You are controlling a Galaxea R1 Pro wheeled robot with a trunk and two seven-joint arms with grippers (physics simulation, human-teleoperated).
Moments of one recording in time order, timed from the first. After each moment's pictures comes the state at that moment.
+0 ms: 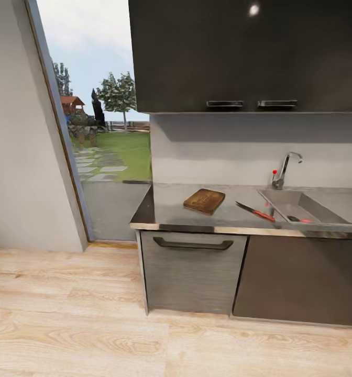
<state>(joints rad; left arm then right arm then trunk) 0.00 0.00 0.00 0.00 0.00 0.00 0.00 0.00 0.00 0.00 0.00 0.00 0.00 0.00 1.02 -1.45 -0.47</state>
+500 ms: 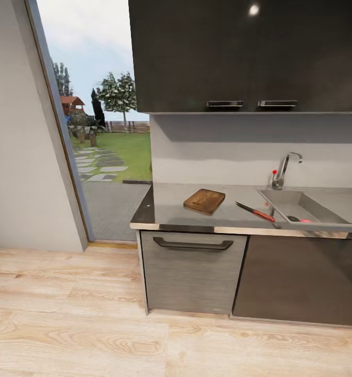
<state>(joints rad) 0.00 0.00 0.00 0.00 0.00 0.00 0.00 0.00 0.03 0.00 -0.03 0.00 -0.02 0.00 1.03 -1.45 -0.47</state>
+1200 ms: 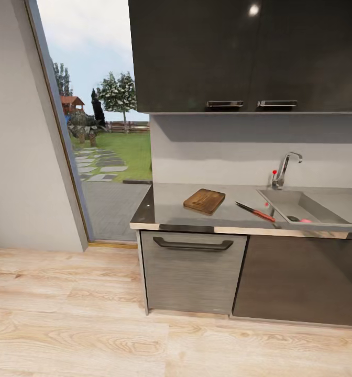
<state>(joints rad) 0.00 0.00 0.00 0.00 0.00 0.00 0.00 0.00 0.04 0.00 -0.03 0.00 -0.14 0.00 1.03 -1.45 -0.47</state>
